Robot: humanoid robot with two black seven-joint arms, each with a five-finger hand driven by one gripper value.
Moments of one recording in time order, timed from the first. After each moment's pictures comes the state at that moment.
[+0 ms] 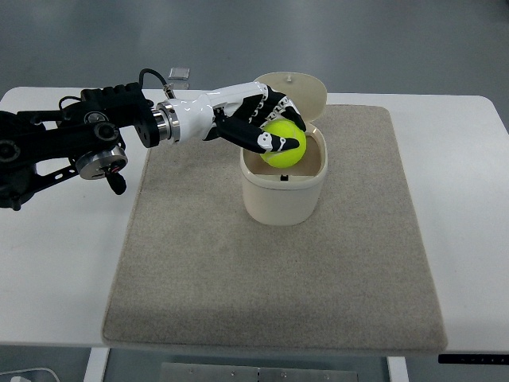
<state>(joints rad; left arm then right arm) -1.25 0.56 -0.09 -1.42 0.44 -0.03 -0.11 0.03 0.00 -0.10 0.23 -0.01 -0.15 0.37</state>
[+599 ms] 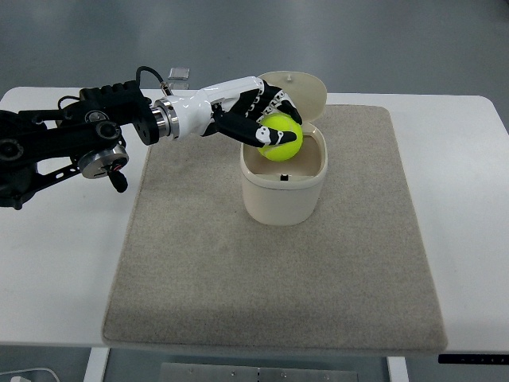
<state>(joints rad) -1.24 0.55 -0.09 -1.41 0.44 0.01 -0.11 0.03 0.00 -0.10 0.23 -0.01 -0.15 0.37</state>
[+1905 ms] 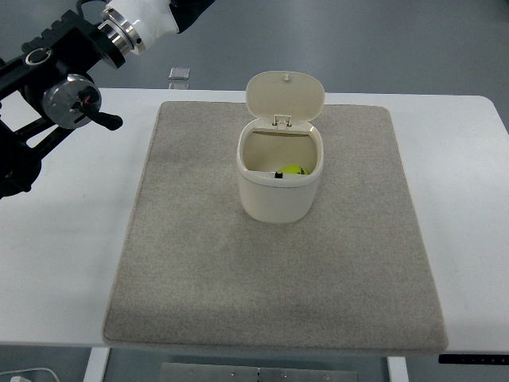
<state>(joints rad) -0.99 0.52 -0.76 -1.43 0.32 0.05 -0.13 0.03 0.00 -0.10 0.23 -0.01 -0.15 0.37</state>
